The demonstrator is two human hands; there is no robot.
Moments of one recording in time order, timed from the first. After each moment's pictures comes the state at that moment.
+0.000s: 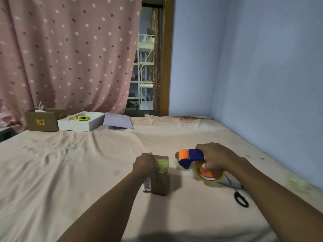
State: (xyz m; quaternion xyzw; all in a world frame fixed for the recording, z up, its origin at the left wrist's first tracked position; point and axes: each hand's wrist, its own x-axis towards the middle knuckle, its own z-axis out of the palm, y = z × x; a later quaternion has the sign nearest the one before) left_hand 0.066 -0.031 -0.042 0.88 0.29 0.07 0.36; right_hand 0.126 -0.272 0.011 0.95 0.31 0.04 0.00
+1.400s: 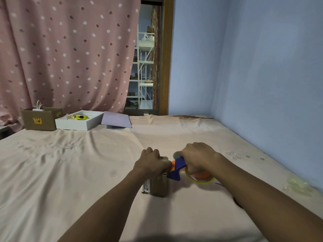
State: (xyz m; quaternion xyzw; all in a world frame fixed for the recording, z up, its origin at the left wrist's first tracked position) left_hand 0.070 -0.039 -0.042 0.95 0.11 0.08 0.28; right_hand 0.114 -0.220 0.014 0.91 0.38 0.07 0.16
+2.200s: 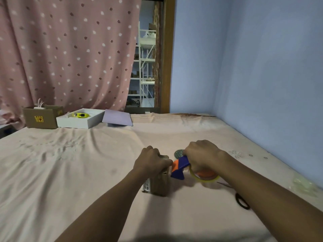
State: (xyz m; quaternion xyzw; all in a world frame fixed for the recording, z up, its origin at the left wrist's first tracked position) left_hand 0.072 -0.040 -0.043 0.93 0.10 0.12 0.32; right_hand 0.109 -0.226 0.021 0.91 0.36 0.06 0.18
